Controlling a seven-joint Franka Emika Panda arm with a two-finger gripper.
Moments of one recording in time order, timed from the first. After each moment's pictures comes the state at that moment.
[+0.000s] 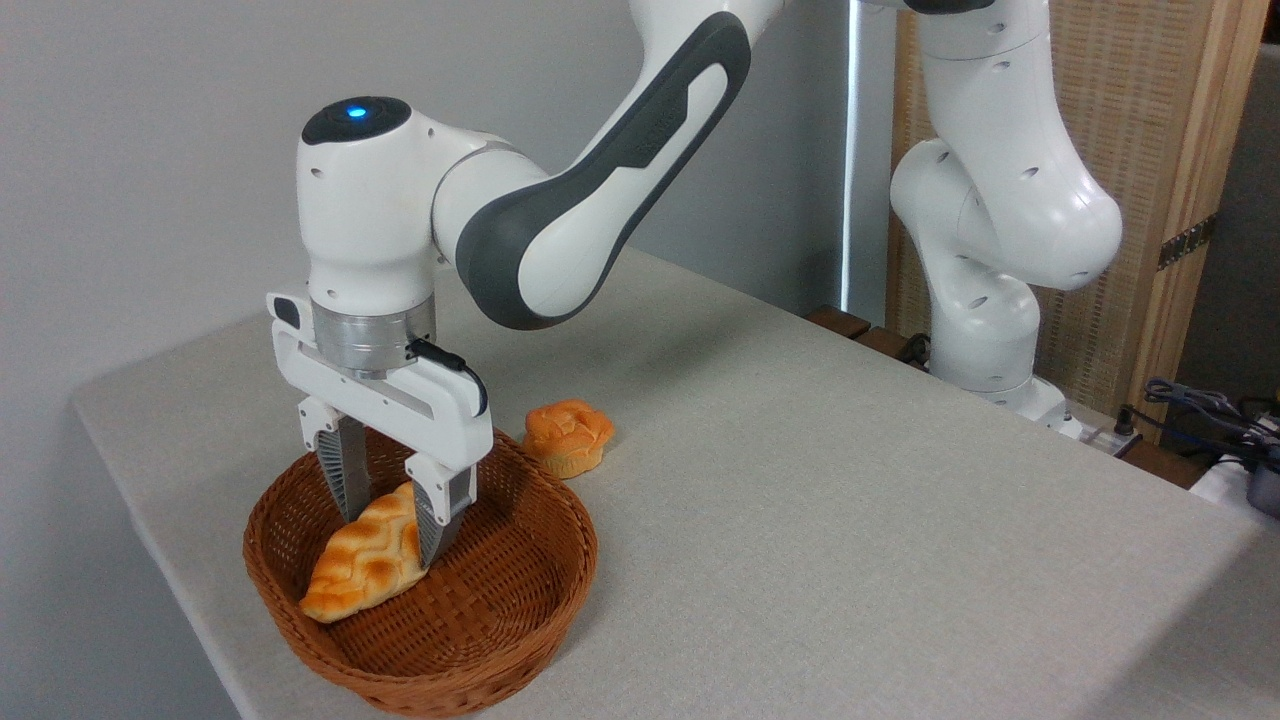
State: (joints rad) arm -0.16 0.23 -0.04 -1.86 -0.13 2.29 0.33
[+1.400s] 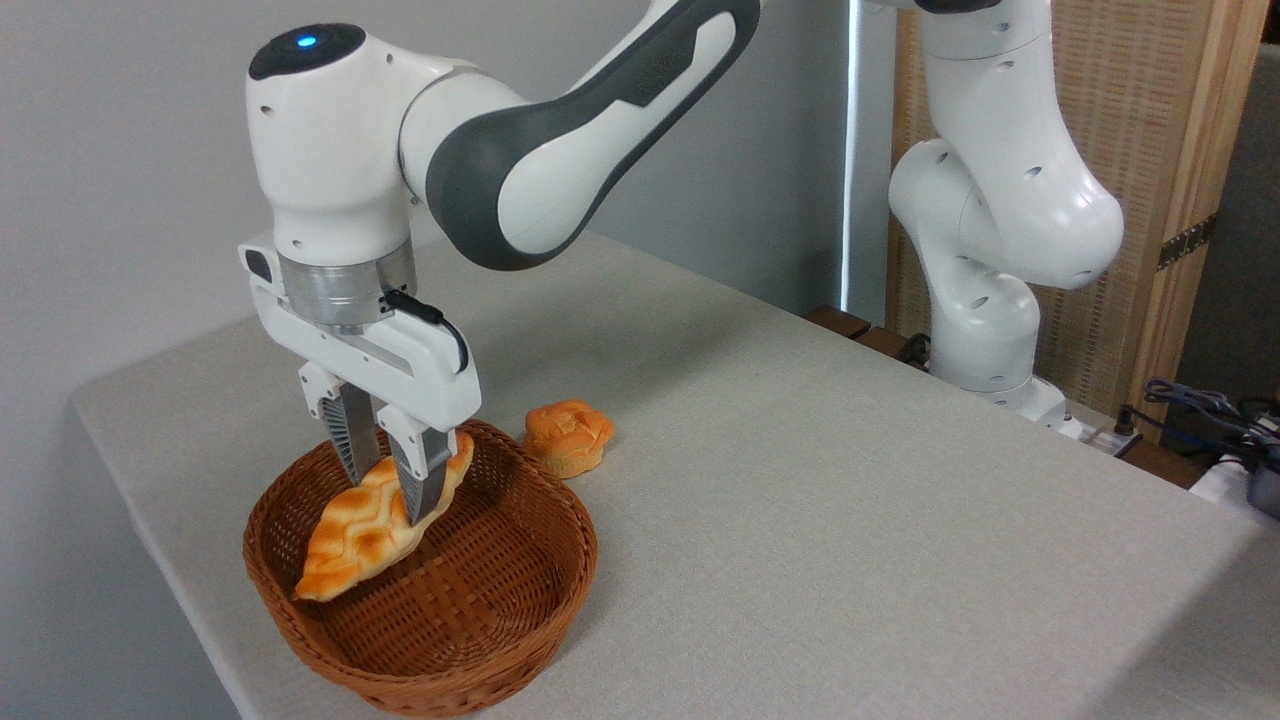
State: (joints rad) arm -0.13 0.23 -0.04 -1.70 -0.14 2.03 0.41
